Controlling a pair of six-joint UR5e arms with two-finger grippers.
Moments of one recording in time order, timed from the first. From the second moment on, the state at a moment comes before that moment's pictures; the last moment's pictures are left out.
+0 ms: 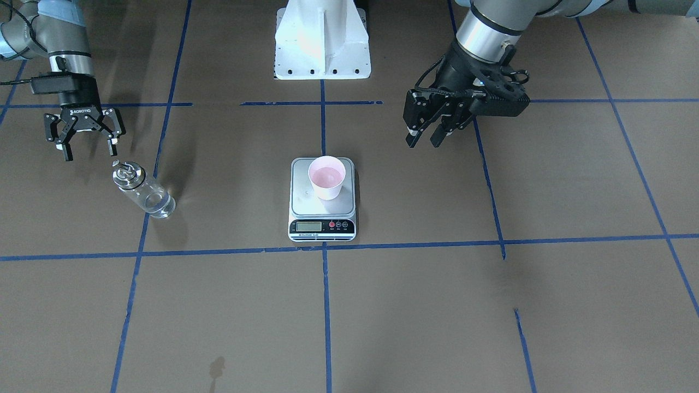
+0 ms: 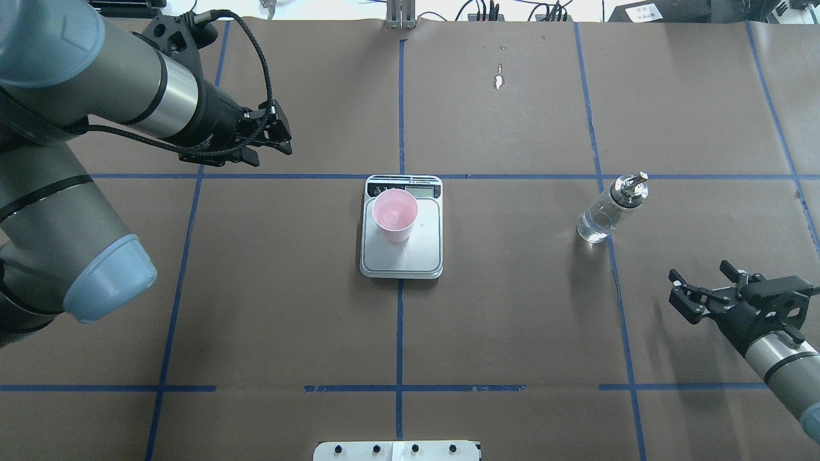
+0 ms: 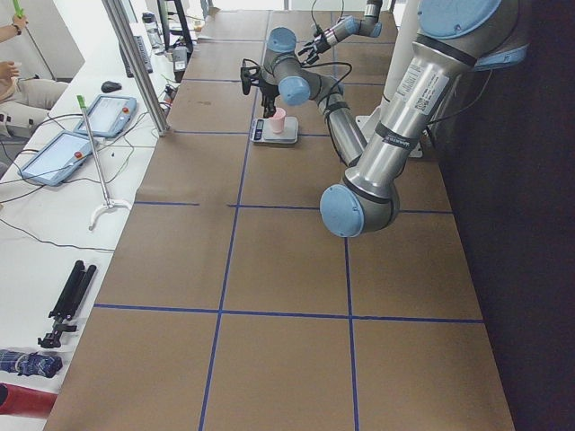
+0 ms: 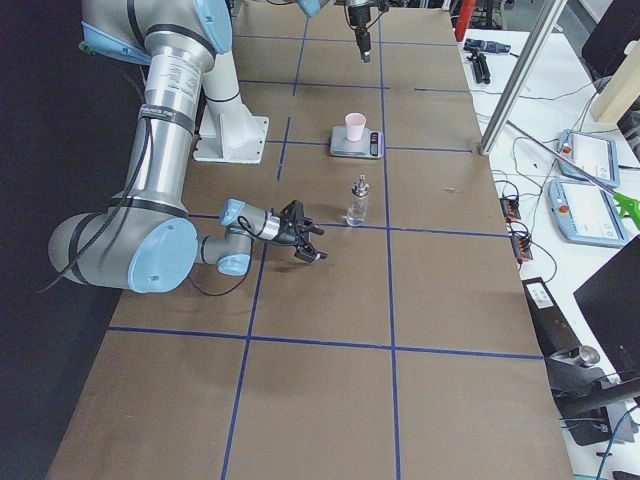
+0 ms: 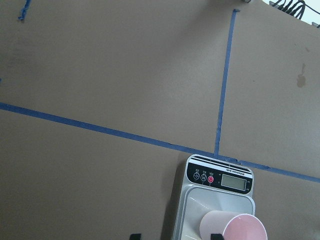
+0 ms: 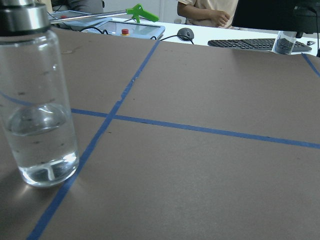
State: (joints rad) left arm -0.79 -2.10 -2.00 -1.66 -2.02 -1.38; right arm 0.17 -1.95 1.71 -0.33 0.74 1.19
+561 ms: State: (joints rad) left arm -0.79 -2.10 -1.99 -1.67 -2.02 -1.34; right arm 0.66 -1.90 1.68 -0.33 1.41 1.14
